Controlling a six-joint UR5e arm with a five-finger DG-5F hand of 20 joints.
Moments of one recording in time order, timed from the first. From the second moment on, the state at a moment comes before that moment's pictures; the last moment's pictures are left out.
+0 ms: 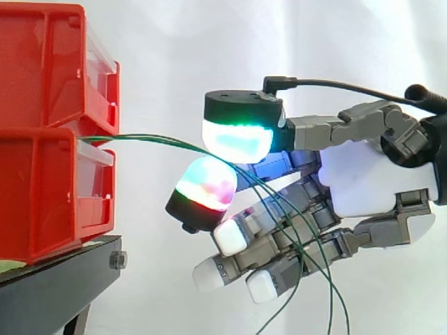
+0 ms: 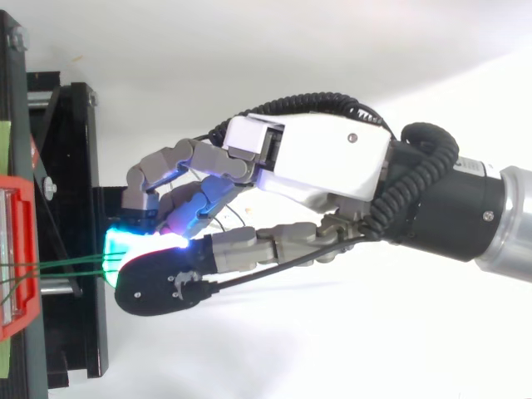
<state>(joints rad) 0.22 -2.32 -1.04 -3.07 -1.12 -0.04</state>
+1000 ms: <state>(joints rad) 0.22 -2.32 -1.03 -3.11 -1.12 -0.05</state>
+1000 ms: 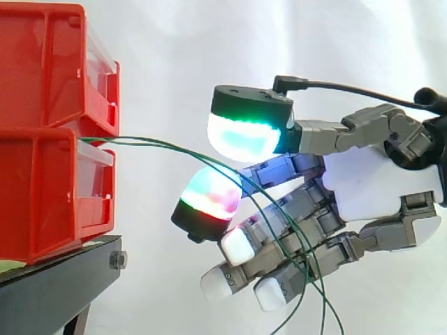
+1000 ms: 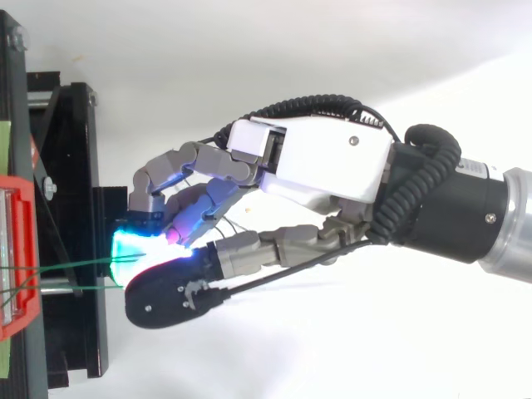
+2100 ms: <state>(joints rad) 0.22 -2.28 -1.00 -3.20 -1.11 -0.07</state>
